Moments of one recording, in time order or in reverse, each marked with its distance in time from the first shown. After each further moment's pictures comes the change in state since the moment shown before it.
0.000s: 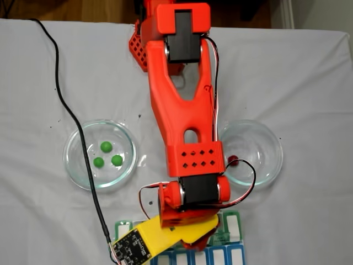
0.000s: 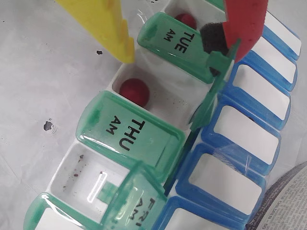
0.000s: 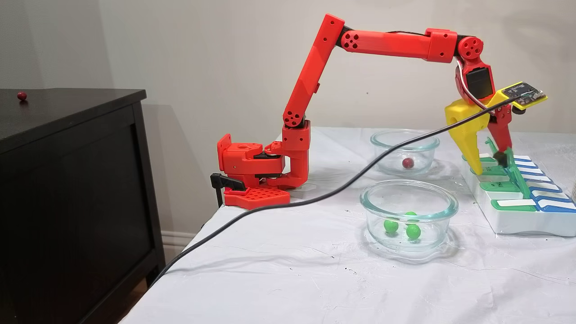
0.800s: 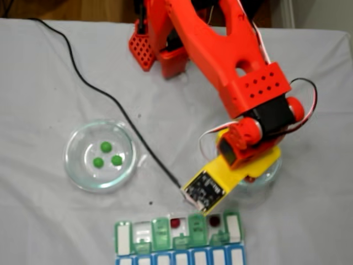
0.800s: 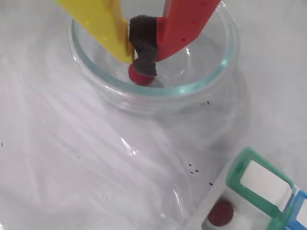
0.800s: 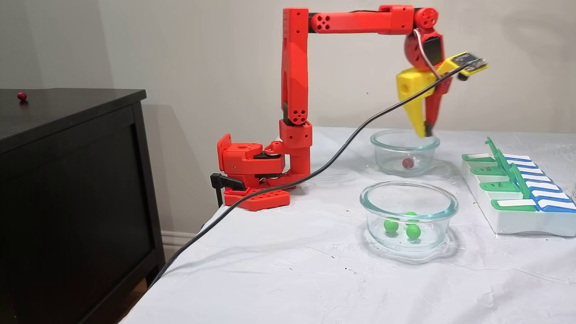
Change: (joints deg) arm -21.2 23.1 21.8 9.2 11.3
